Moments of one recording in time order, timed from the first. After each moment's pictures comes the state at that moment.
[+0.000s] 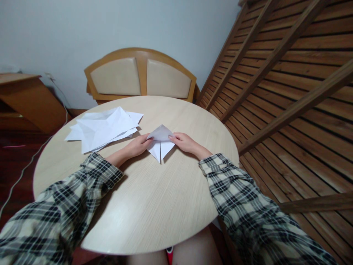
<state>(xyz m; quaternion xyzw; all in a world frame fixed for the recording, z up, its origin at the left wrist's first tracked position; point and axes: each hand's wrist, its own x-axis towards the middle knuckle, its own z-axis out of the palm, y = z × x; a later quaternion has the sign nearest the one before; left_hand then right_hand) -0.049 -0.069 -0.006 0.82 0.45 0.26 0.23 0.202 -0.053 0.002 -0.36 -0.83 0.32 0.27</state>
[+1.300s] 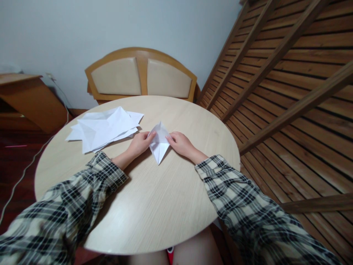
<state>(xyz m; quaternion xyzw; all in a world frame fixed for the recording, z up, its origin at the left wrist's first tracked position) -0.030 -0.076 0.003 0.72 0.56 0.34 0.22 0.178 -0.062 -0.002 -0.42 -0.85 0.15 0.28</state>
